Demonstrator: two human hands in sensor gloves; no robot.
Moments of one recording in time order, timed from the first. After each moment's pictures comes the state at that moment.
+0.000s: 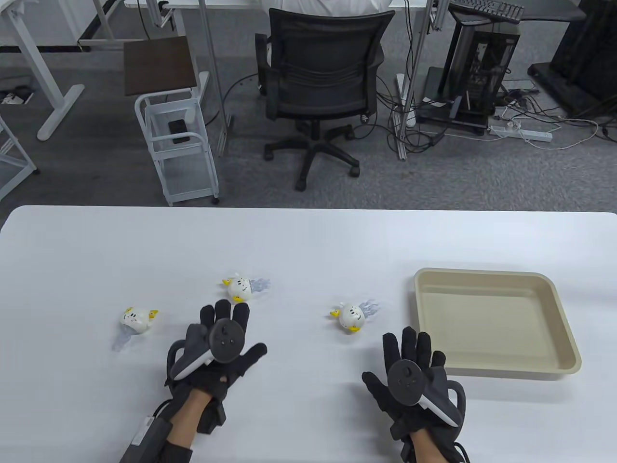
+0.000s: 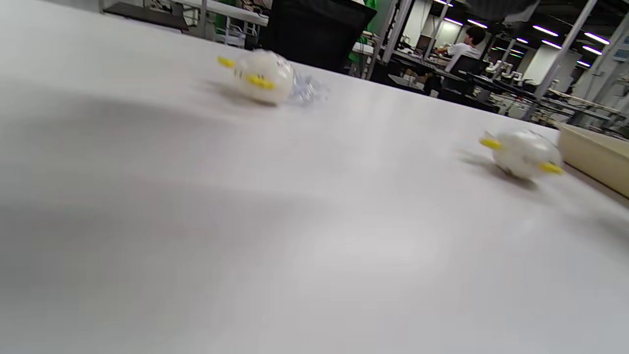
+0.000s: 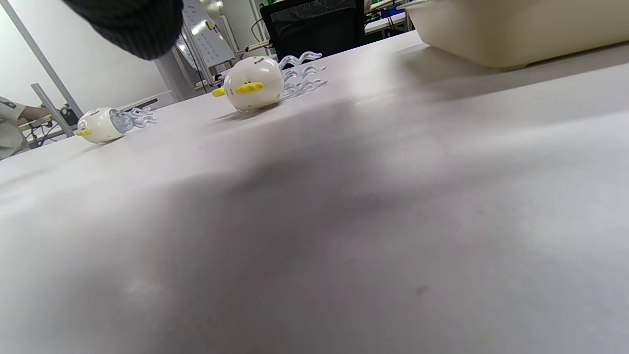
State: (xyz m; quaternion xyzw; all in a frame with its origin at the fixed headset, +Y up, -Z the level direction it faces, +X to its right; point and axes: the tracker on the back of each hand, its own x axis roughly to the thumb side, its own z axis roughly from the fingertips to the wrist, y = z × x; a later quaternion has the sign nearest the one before) left_hand -0.194 -0.711 -0.356 -0.12 -0.09 0.10 0.98; right_hand 0.161 -0.759 -0.270 0.04 0.09 0.99 0.12
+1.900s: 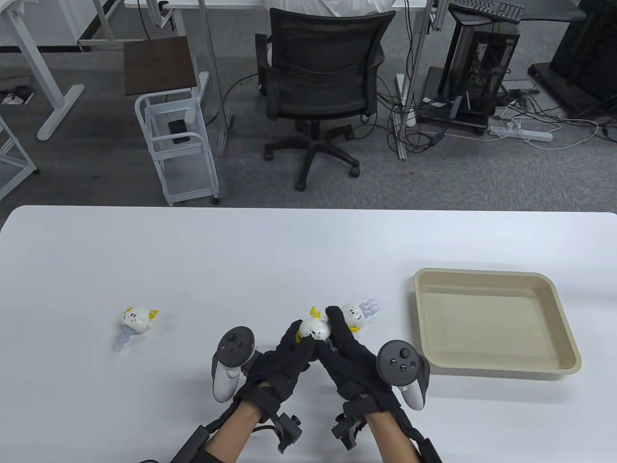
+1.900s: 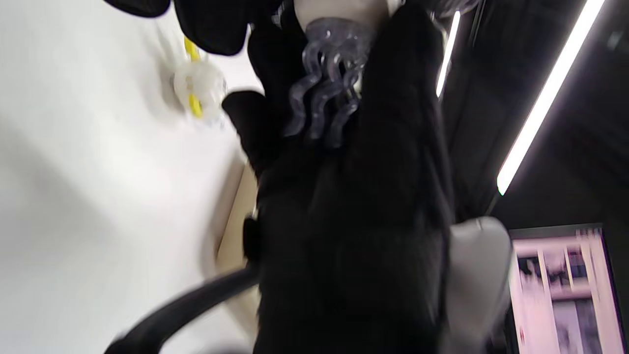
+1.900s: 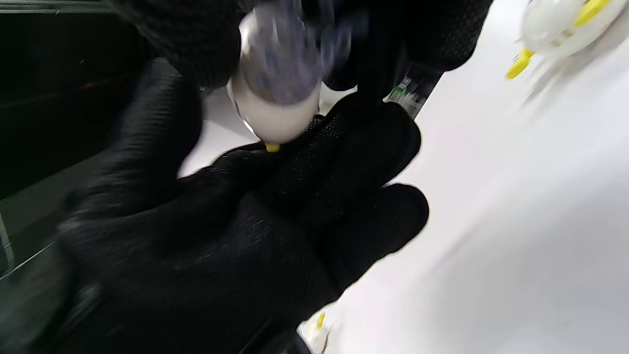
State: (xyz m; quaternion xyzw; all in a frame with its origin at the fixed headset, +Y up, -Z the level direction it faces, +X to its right) left_hand -0.124 -0.736 -0.305 -0.16 -0.14 0.66 0.72; right_hand 0.094 -0.725 -0.292 0.17 0.01 0.83 0.54
